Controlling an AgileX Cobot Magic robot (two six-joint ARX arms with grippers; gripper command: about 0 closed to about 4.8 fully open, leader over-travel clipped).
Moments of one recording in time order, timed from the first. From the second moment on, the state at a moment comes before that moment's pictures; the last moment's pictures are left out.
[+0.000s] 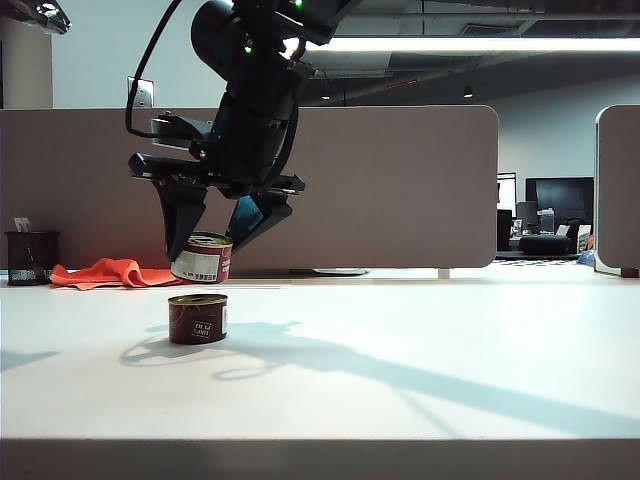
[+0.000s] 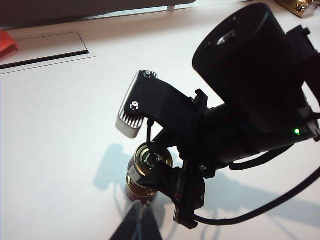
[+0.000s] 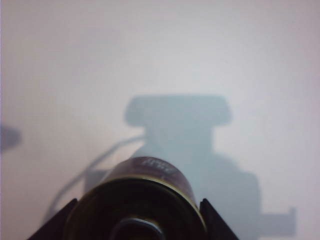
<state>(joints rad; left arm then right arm) -0.13 0.86 0.91 -0.49 0.43 0.05 0.77 2.18 1.89 -0.63 0.00 -0.02</state>
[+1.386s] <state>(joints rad) -0.13 0.86 0.91 -0.51 0.38 0.09 0.75 2.09 1.93 -0.68 0.03 -0.02</state>
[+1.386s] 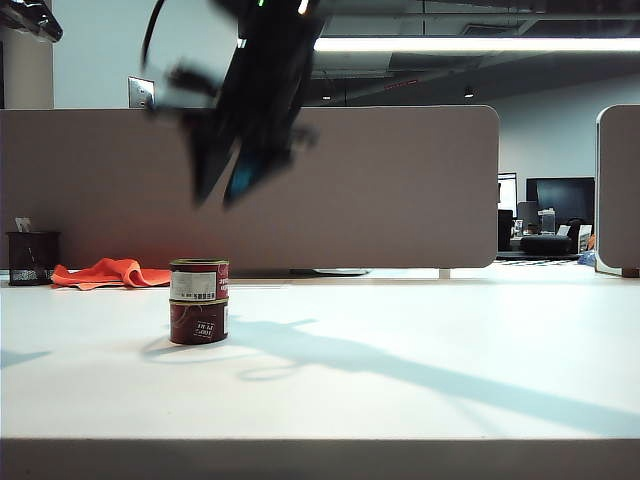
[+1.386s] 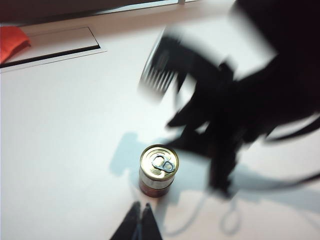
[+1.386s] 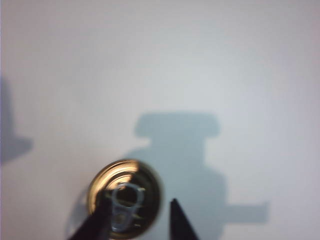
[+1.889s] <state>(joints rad) -0.14 0.84 0.91 -0.51 0.30 0.12 0.57 1.67 1.86 -0.76 0.10 0.03</state>
